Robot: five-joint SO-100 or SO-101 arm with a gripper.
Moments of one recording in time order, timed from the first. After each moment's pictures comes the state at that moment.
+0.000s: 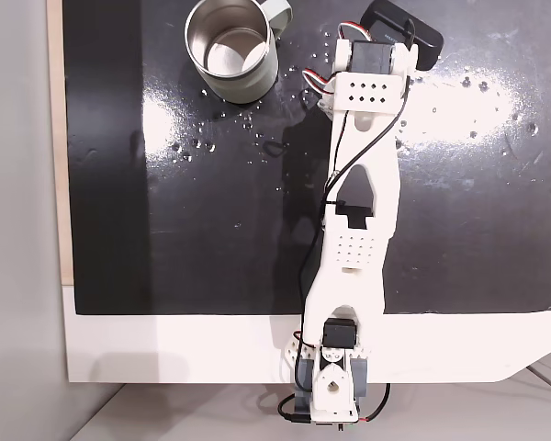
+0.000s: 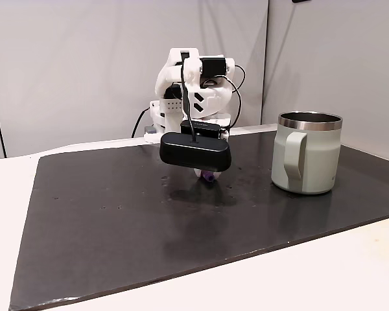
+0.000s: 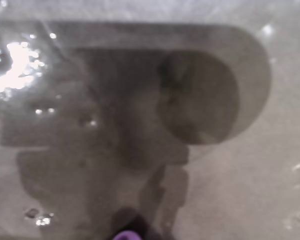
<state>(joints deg) 5.3 37.0 26.6 102.4 -64.1</state>
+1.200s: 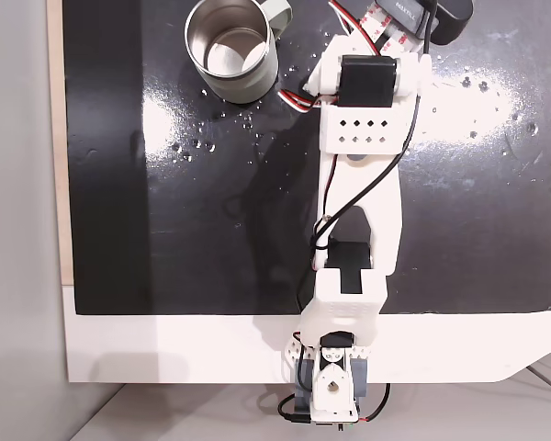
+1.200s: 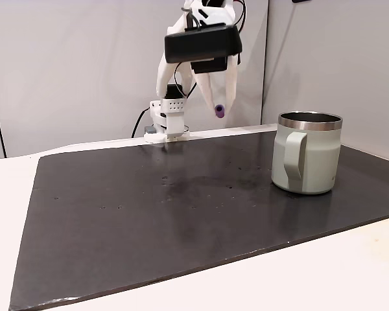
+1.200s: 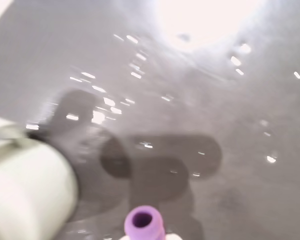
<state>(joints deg) 1.1 63.8 28.0 102.7 -58.2</state>
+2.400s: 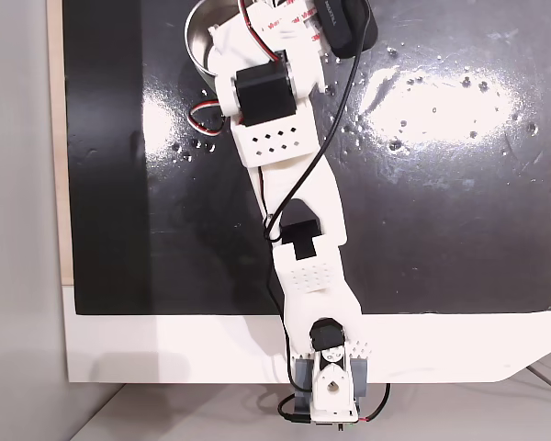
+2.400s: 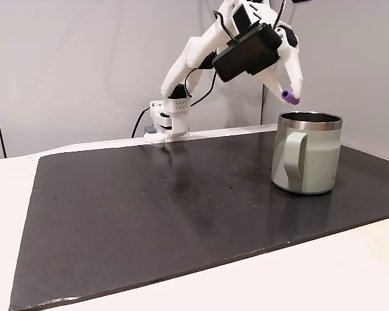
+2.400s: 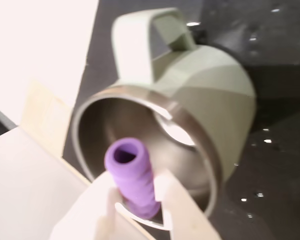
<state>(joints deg) -13.3 49.7 4.3 91.2 -15.8</state>
